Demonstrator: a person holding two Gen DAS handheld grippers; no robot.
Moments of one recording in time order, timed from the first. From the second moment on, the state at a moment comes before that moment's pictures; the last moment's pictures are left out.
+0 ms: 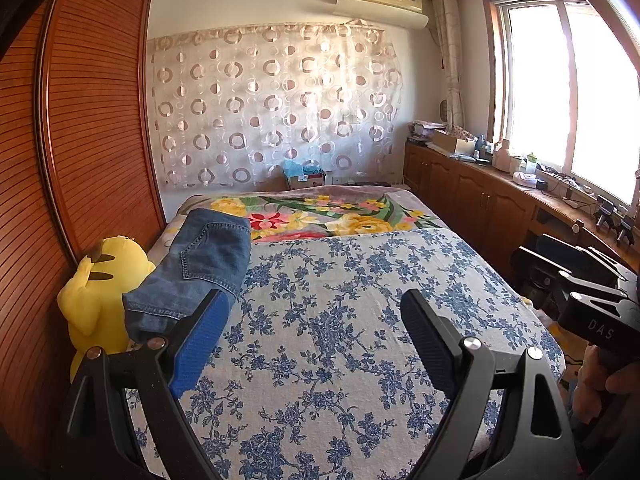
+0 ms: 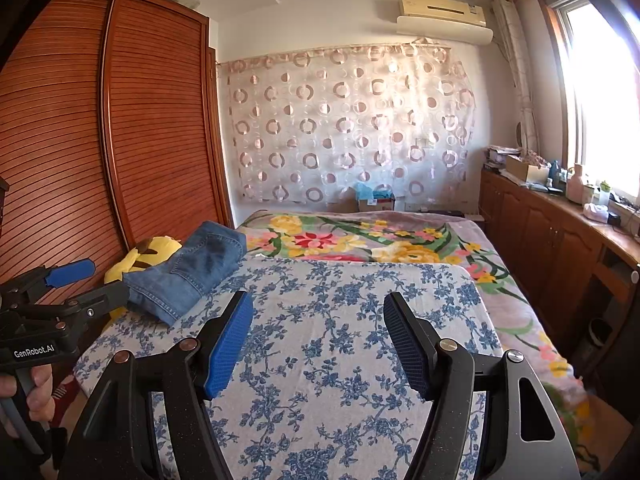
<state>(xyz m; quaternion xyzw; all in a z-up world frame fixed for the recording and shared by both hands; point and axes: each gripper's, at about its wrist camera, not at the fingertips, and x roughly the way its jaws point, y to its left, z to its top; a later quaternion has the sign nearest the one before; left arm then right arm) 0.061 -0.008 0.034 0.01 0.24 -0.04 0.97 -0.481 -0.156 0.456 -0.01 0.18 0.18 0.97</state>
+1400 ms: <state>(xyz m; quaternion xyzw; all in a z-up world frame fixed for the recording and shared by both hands) 0.058 -0.011 0.035 0.01 0.24 -0.04 0.97 -0.479 -0.158 0.451 -0.01 0.18 0.18 0.97</state>
